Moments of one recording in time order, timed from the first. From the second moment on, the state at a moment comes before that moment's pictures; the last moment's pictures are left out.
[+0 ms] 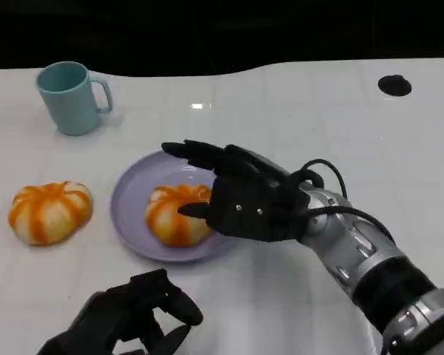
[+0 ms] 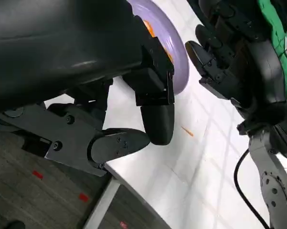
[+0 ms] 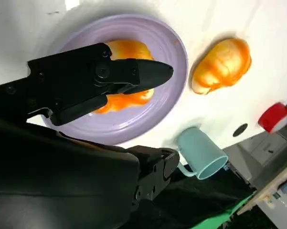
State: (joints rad) left arm 0.35 0.19 -0.15 -0.42 0.08 0.13 -0.22; right arm -0.74 0.08 0.39 0.77 -0.44 -0.22 0.19
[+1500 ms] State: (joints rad) left arm 0.34 0.20 -0.14 -0.42 0.09 0.14 -0.22; right arm 0.11 -0.30 0.10 -0.18 -0.21 -0.35 0.25
